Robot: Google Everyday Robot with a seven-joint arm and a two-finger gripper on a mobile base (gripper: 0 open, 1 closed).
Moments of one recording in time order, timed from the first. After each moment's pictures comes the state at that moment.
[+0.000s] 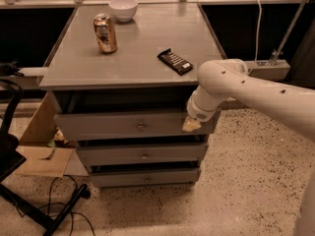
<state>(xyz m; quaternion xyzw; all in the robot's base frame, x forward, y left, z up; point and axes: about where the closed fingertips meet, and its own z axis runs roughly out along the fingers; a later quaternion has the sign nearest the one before) 0.615 -0.118 0.637 -0.64 0.75 0.04 0.14</state>
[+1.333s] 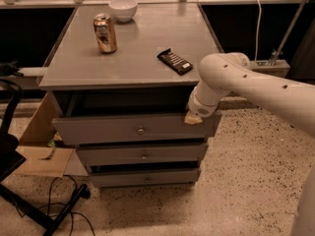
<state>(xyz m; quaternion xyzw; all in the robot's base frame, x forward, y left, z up) 0.622 -0.118 0.653 -0.64 0.75 0.04 0.14</state>
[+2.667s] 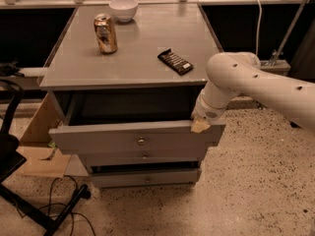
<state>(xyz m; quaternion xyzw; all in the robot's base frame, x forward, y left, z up) 0.591 -0.140 0.662 -0.64 0.76 0.05 0.11</state>
